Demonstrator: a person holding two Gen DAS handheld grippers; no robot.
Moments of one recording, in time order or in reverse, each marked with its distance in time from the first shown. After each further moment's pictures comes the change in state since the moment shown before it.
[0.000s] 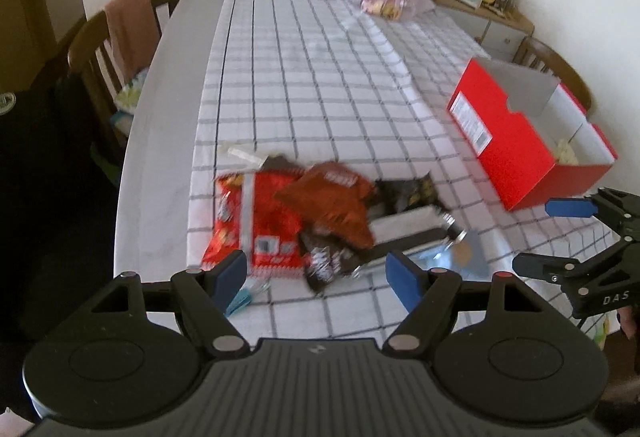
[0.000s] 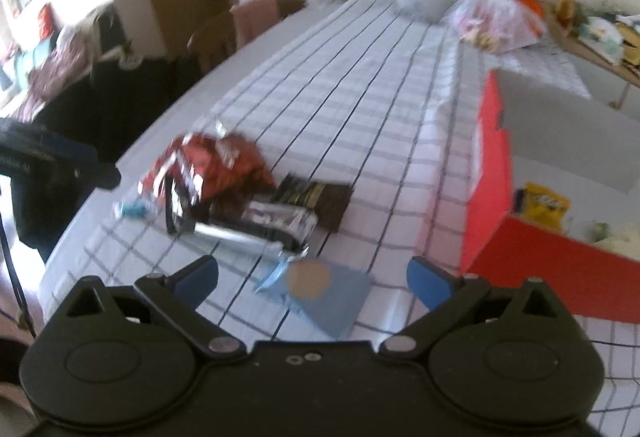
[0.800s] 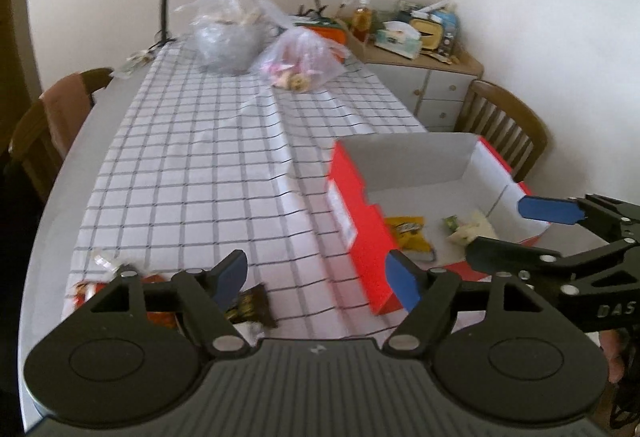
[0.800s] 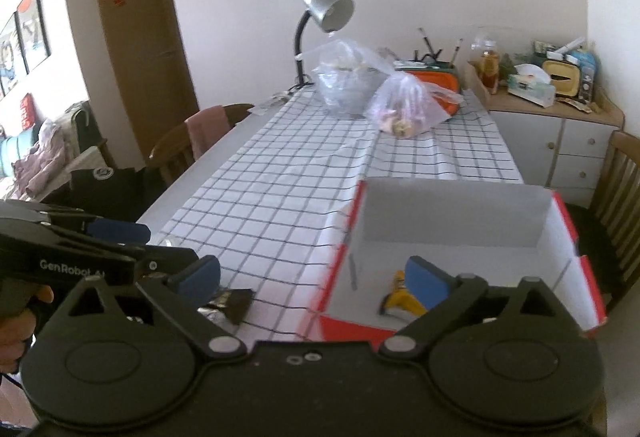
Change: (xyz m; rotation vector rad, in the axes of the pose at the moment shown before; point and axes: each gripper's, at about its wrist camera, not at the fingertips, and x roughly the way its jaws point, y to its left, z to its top) left arm -0.004 -0.177 0.061 0.050 -0.195 -0.035; right arm -0.114 -0.096 0.020 0.128 -0.295 -0.058
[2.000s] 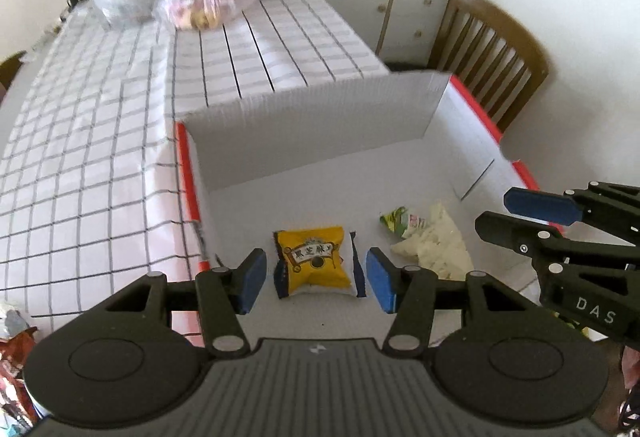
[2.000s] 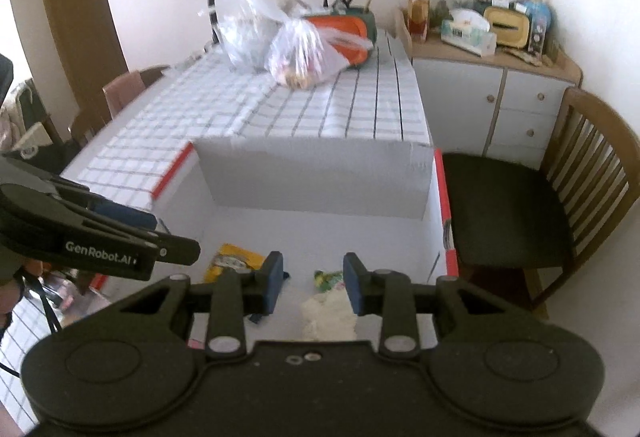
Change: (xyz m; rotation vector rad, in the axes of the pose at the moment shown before) left arm 0.155 -0.138 0.062 0.099 0.245 -0.027; right arm 0.023 -0.166 0.003 0.045 0.118 -0.118
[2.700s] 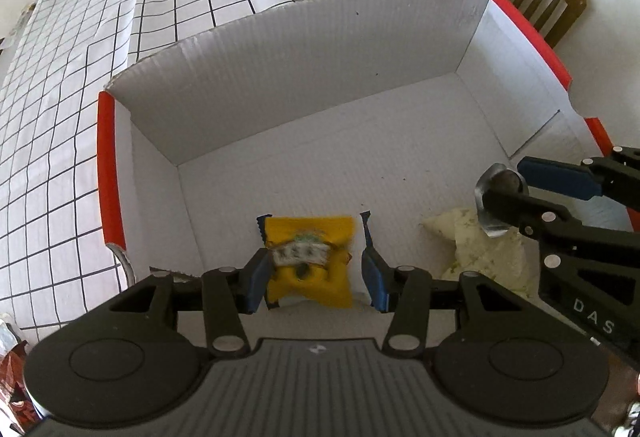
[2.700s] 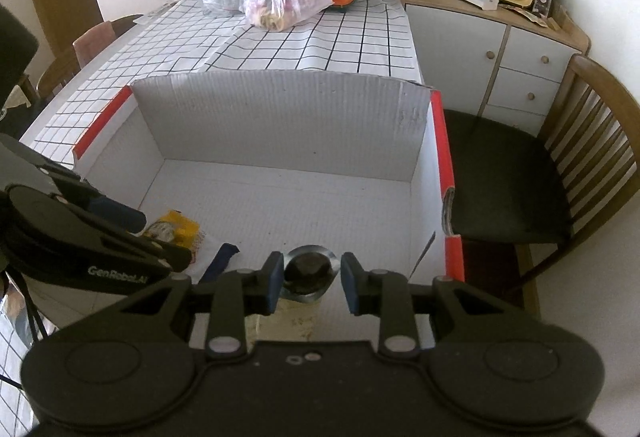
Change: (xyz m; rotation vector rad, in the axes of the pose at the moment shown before) left arm 0.092 -0.022 0.017 0.054 0.229 0.080; right arm 0.077 -0.027 -0.005 -0.026 0.173 -0.045
